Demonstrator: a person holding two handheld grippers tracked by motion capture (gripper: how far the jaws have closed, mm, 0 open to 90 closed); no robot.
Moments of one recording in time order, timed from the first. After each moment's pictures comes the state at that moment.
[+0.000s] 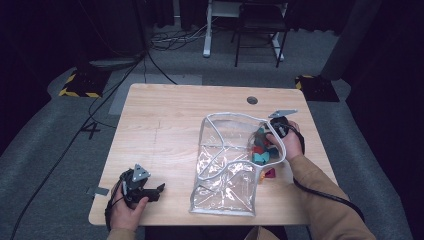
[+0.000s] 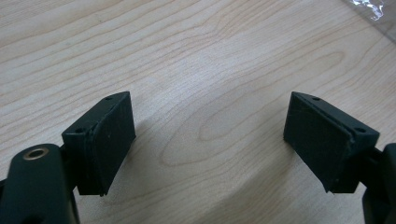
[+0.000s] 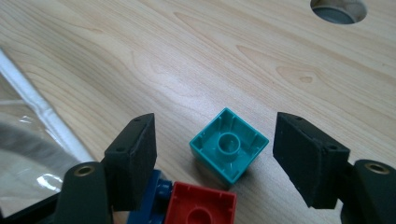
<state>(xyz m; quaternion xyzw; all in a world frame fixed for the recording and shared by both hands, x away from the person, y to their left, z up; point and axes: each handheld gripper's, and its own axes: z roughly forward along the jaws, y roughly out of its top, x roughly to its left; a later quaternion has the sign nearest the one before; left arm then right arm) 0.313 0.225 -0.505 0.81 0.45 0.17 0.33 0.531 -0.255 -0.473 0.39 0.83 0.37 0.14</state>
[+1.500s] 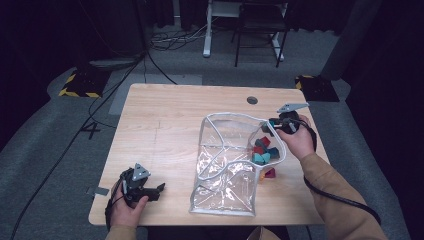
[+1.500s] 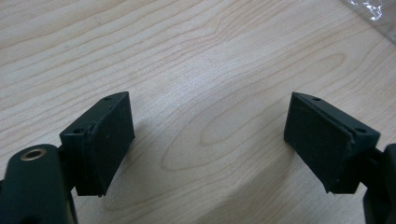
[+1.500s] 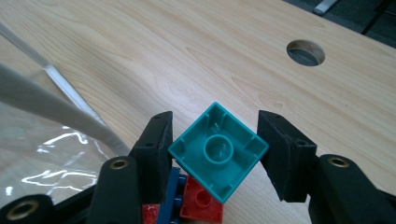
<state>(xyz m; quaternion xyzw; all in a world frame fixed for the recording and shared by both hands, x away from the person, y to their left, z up) 0.316 0.225 -0.505 0.81 0.45 0.16 0.33 0.505 -0.265 -0.413 0.36 0.84 0.37 0.17</state>
